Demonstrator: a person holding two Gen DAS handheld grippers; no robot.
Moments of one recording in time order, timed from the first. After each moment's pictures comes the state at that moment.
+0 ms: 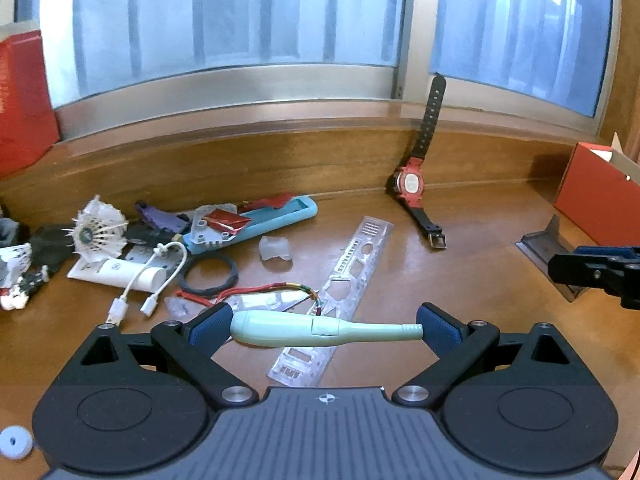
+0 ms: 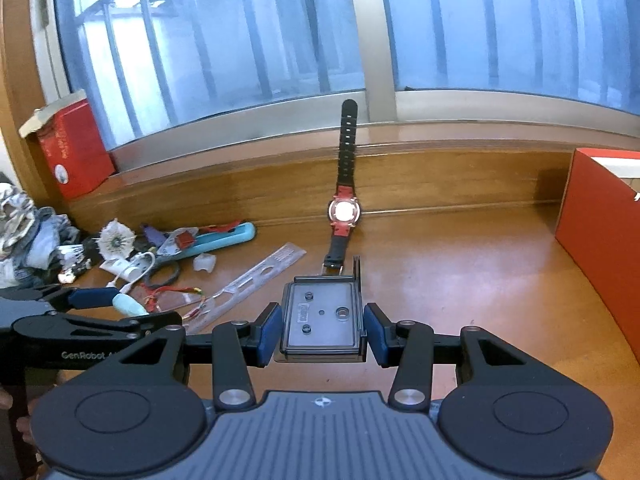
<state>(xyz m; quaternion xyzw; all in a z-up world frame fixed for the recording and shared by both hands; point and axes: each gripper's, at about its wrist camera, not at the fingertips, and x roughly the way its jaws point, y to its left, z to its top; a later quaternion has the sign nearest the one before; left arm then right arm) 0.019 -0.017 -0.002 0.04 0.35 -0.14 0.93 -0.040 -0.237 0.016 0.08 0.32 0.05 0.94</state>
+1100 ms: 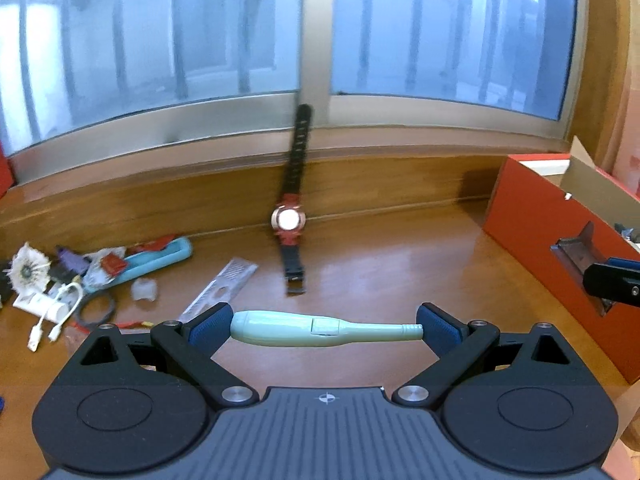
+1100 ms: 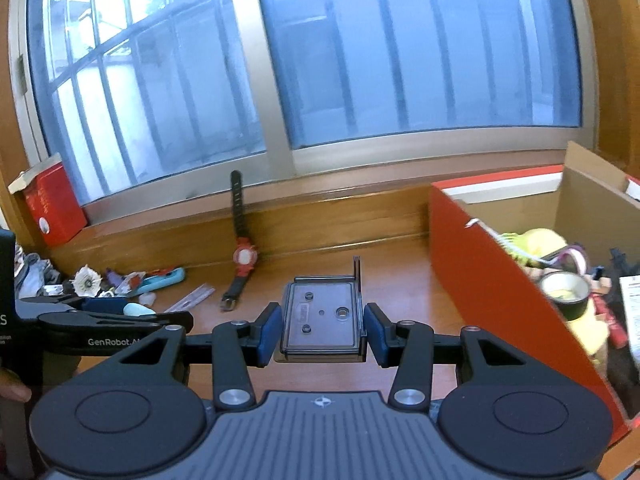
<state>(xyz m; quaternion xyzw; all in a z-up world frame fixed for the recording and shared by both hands) -0.001 -0.165 0.029 0.05 0.33 -0.16 0.93 -0.110 -0.381 0.047 0.11 0.26 0.01 0.96</state>
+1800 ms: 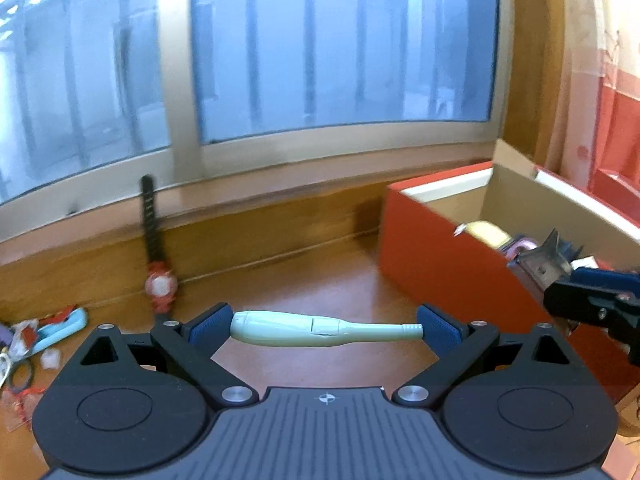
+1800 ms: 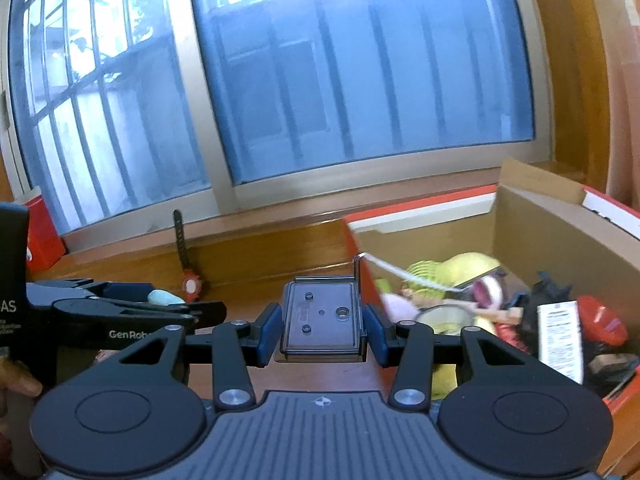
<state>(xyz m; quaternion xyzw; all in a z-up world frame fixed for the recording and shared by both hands) -0.009 -0.299 0.047 0.08 0.30 -0.22 0.92 -0.130 -0.479 0.052 0.12 0.23 -0.01 0.97</state>
